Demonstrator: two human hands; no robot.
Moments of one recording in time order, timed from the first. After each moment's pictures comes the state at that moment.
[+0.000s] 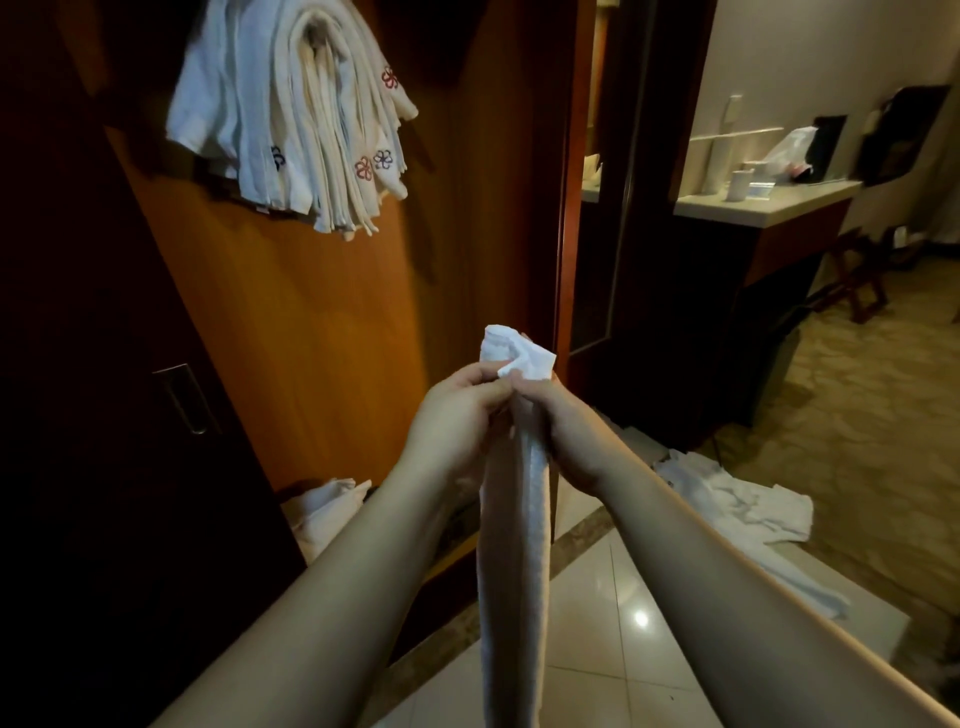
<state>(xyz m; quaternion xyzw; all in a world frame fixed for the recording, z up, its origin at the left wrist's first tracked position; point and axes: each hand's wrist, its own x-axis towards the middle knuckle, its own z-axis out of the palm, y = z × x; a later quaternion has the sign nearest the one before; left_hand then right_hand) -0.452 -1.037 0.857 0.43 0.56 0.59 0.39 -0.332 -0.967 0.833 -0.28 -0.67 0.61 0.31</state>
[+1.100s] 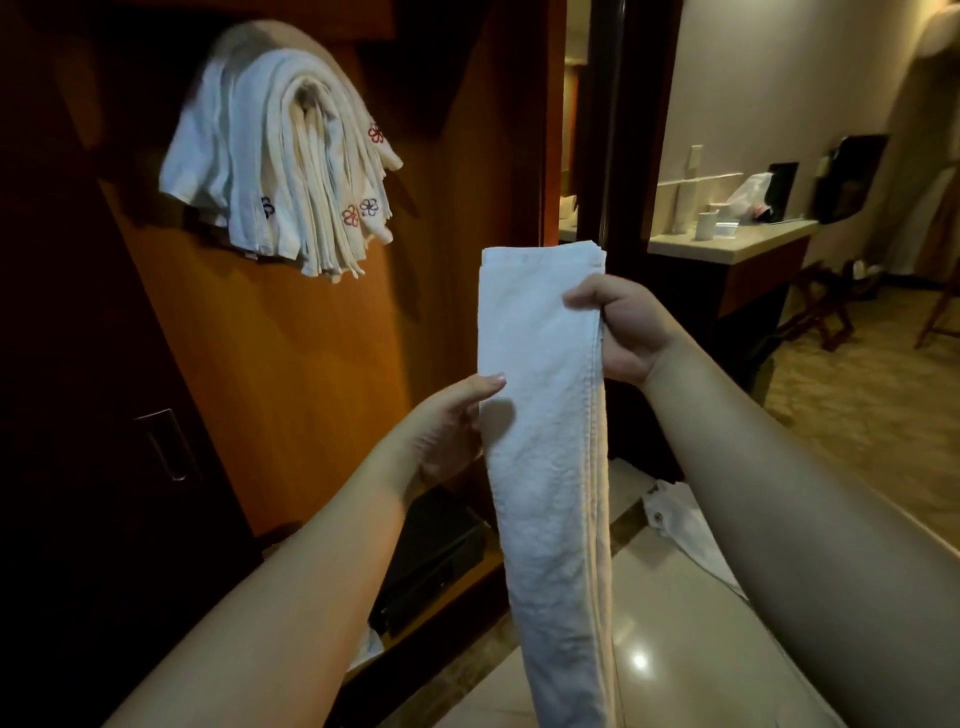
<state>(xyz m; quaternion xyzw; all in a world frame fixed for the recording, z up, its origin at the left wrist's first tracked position) -0.480 -0.993 0.871 0.47 0.43 0.52 0.57 -0.294 -0.893 0.945 -0.14 -0.52 0.76 0.35</state>
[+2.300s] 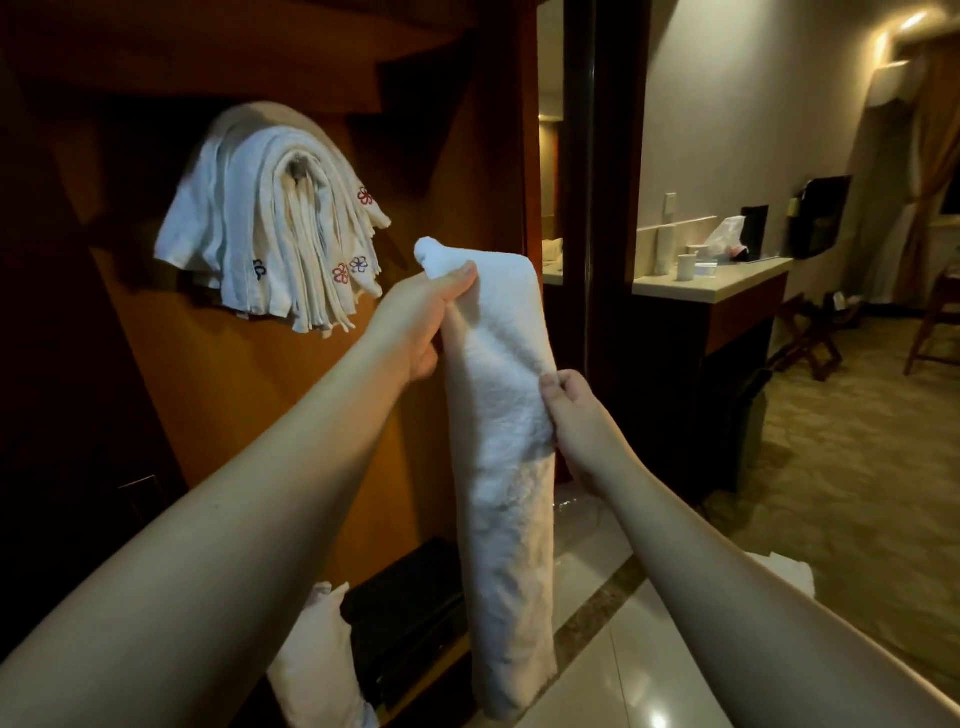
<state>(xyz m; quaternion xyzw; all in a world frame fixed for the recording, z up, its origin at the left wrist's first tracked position) -0.477 -0.944 1.013 0.42 0.49 0.66 0.39 -0.316 -0.879 0.871 -0.33 -0.66 0.45 0.51</state>
